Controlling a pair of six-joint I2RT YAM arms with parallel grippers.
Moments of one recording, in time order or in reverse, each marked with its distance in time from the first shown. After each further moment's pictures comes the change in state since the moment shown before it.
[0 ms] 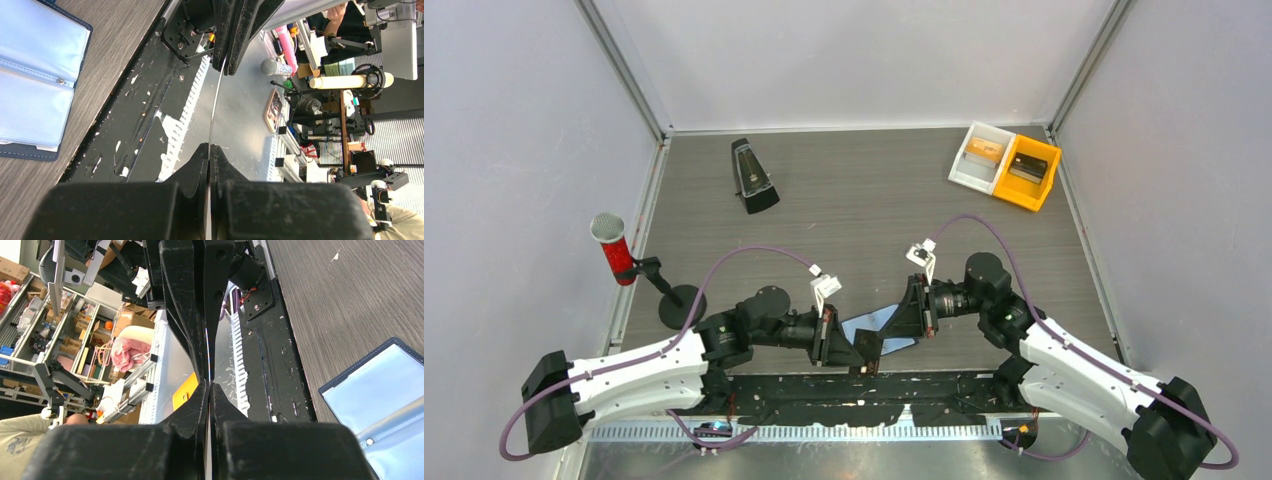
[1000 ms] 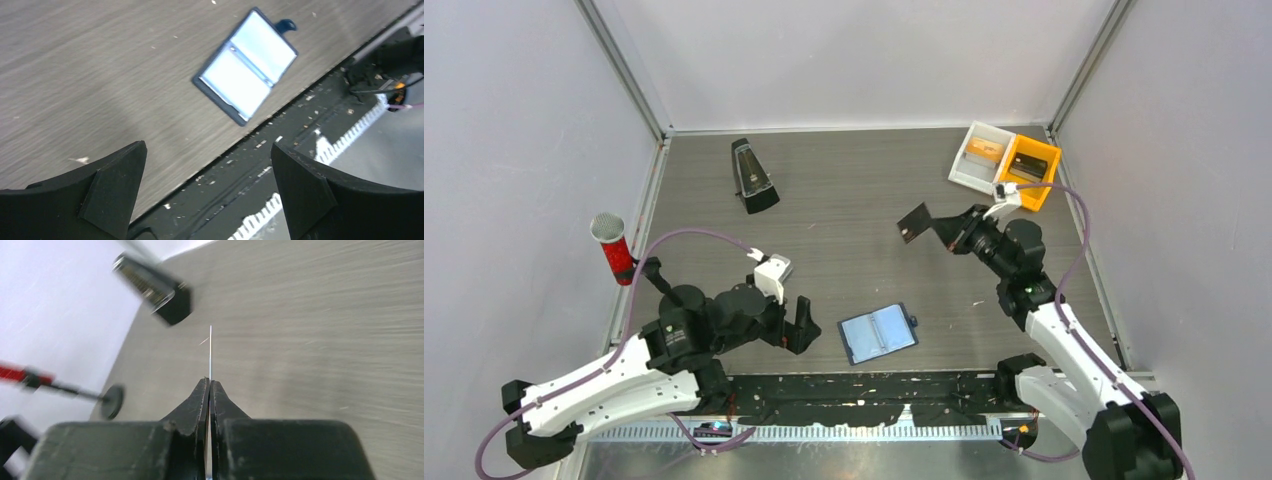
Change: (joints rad) left arm 0.002 -0.201 0.252 -0.770 -0.632 0.252; right arm -0.393 0.045 0.100 -0.010 0.627 -0.067
